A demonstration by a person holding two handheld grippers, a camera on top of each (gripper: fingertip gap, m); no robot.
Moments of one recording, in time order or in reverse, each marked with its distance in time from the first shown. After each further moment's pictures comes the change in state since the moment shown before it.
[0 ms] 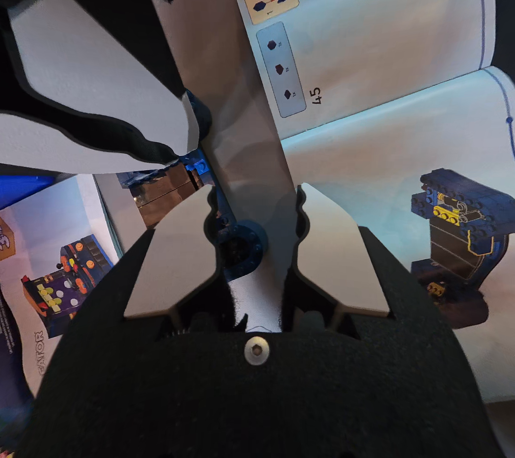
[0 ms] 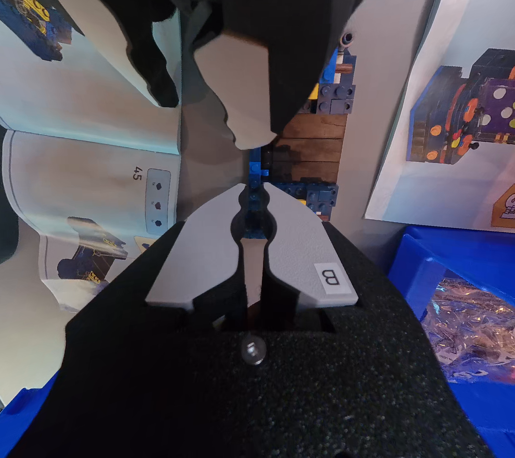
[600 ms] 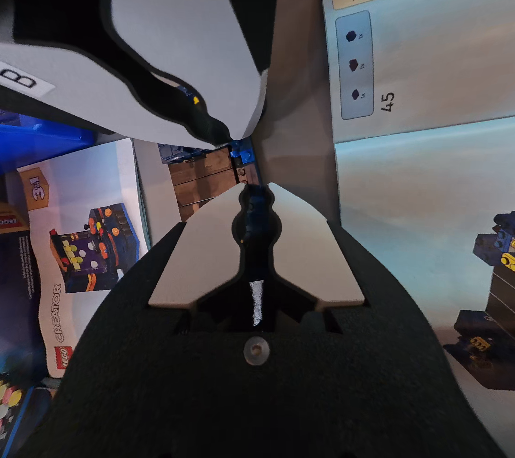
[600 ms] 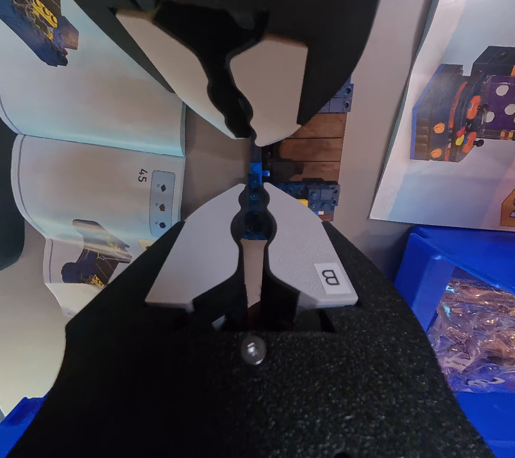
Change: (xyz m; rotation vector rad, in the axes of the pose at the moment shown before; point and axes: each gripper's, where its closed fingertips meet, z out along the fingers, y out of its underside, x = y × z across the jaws) left arm -0.027 0.008 0.006 -0.040 -0.161 -0.124; right arm -0.002 0.000 0.000 0.037 -0.006 0.016
